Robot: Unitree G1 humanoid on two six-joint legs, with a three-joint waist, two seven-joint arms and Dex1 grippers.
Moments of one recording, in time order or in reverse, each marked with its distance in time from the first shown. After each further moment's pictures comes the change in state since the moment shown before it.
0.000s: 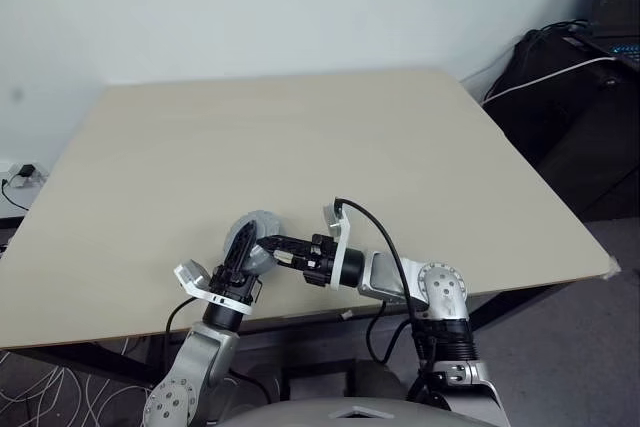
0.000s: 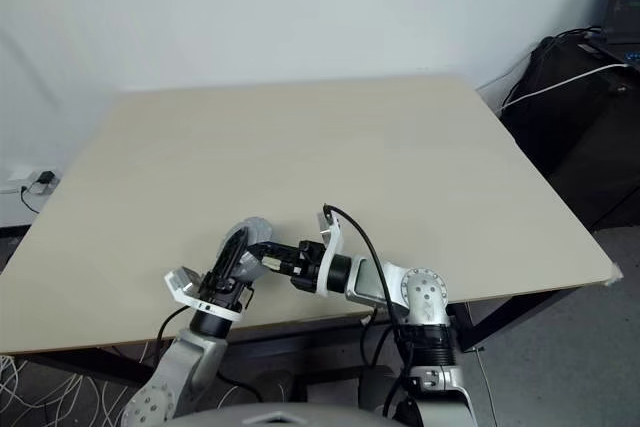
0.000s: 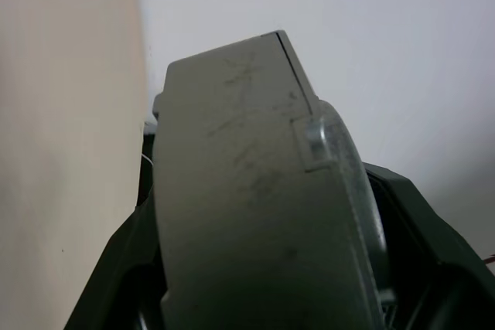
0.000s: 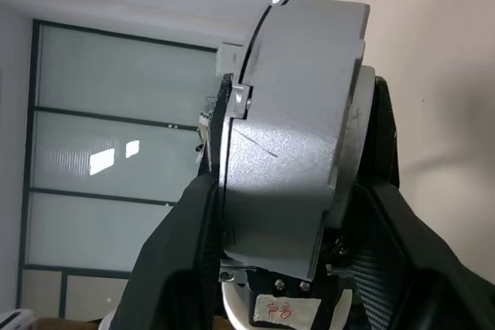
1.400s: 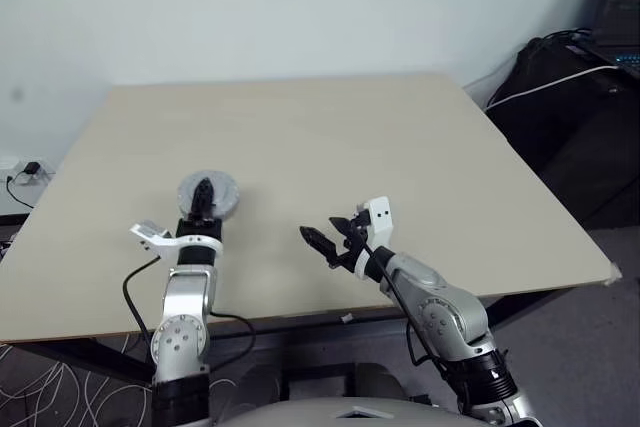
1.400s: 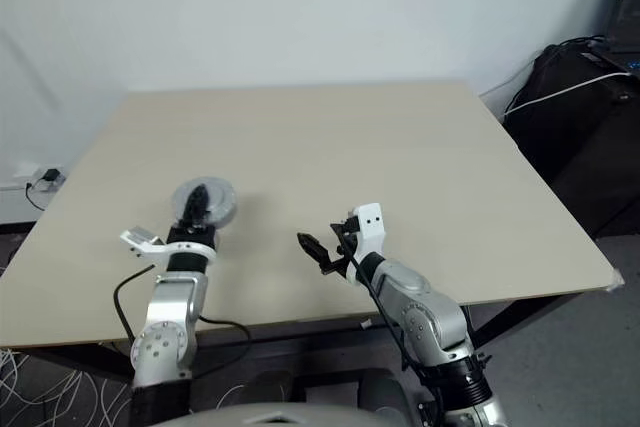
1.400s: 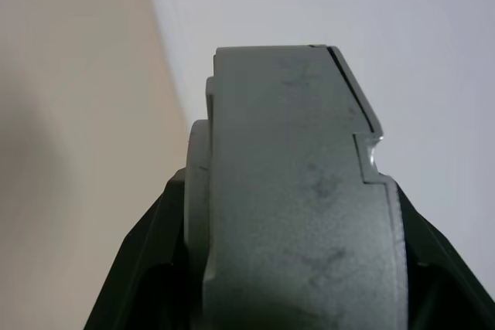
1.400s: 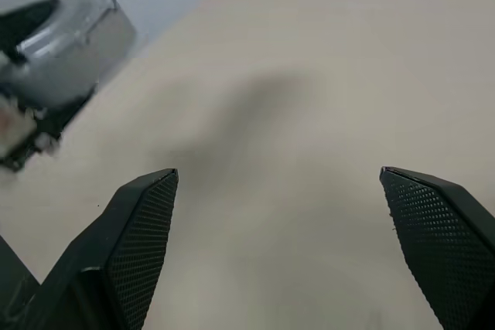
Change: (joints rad) left arm -0.390 -0.006 0.162 0.128 0.258 -0.440 0.308; right arm 0.170 -0.251 0.275 -0.238 -0.884 -0.674 0.355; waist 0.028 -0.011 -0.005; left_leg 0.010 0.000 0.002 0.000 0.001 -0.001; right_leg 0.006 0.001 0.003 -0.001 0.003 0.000
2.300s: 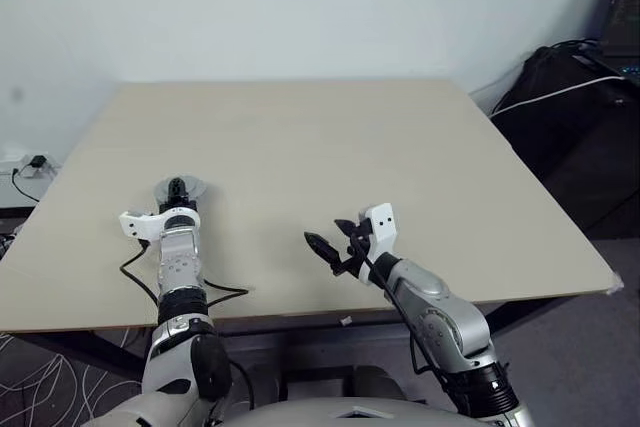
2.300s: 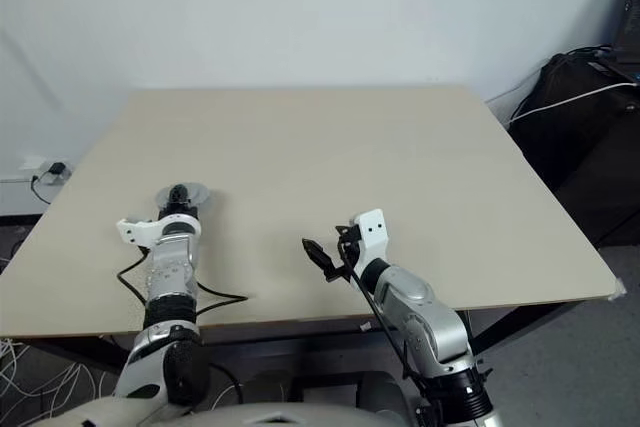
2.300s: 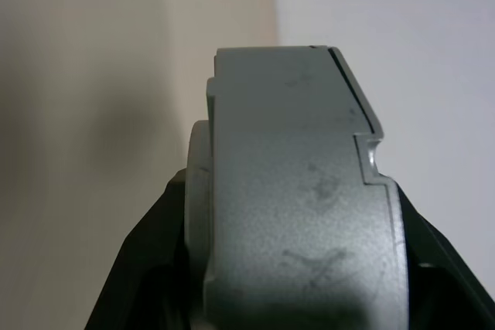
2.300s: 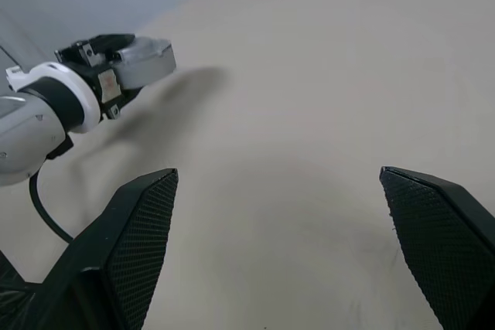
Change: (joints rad) left arm -0.462 0.086 0.395 0.740 0.223 -0.066 -0.042; right arm 0.046 0.027 -0.014 -0.022 -0.120 -0.034 0.059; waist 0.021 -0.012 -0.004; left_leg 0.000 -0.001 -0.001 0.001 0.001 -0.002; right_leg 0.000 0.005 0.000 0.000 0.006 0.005
